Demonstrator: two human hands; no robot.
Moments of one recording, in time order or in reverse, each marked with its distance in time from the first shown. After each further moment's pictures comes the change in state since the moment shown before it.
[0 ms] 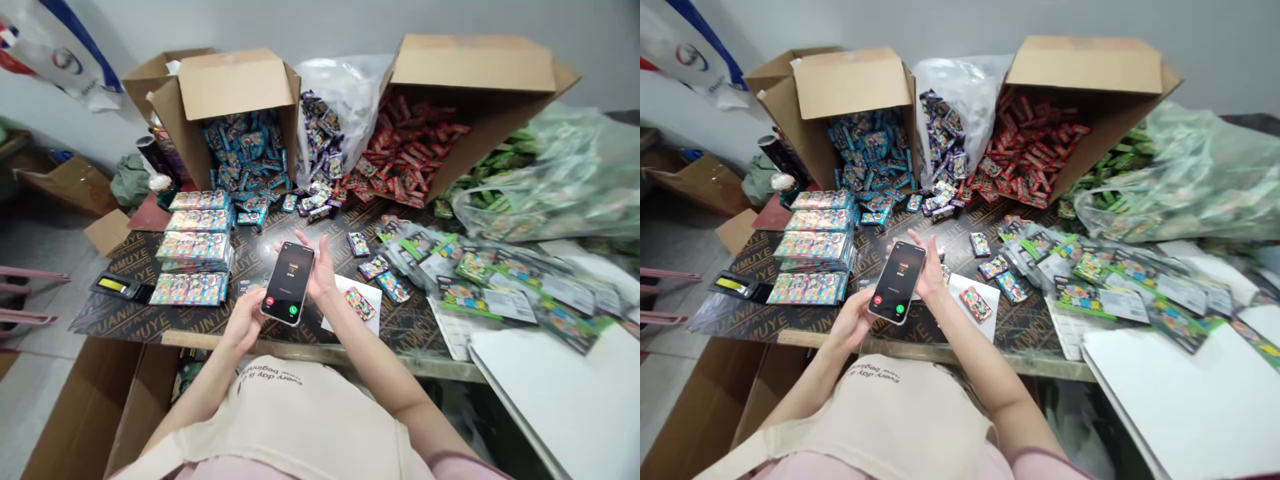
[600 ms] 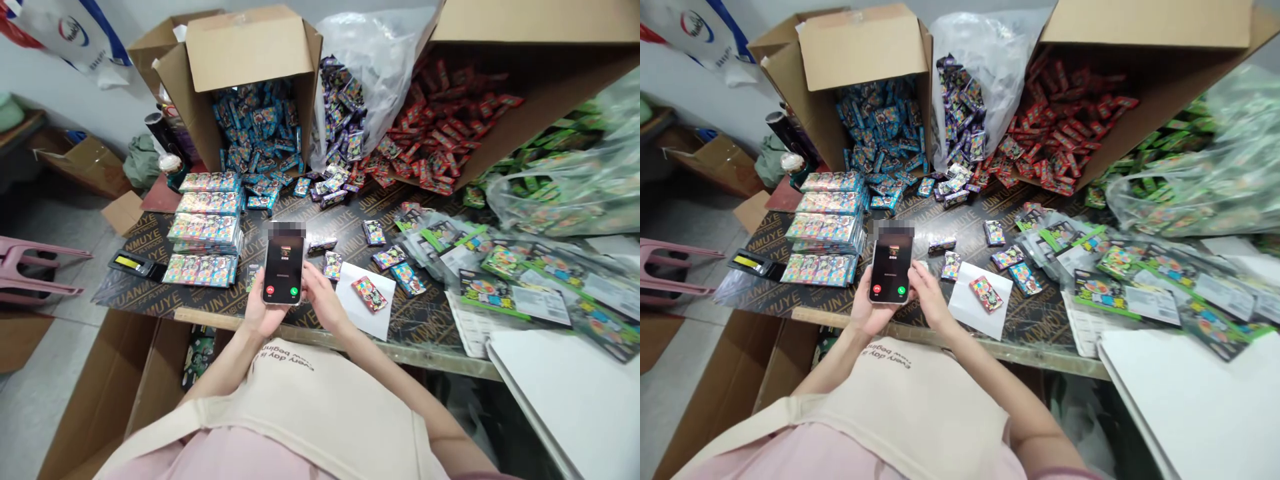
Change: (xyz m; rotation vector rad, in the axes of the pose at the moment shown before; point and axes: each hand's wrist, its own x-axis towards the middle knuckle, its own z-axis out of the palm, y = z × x) left_hand -0.002 -0.018 0.013 -0.349 -0.079 -0.081; right_hand -0.058 0.038 -0.029 -0.621 0.031 -0.043
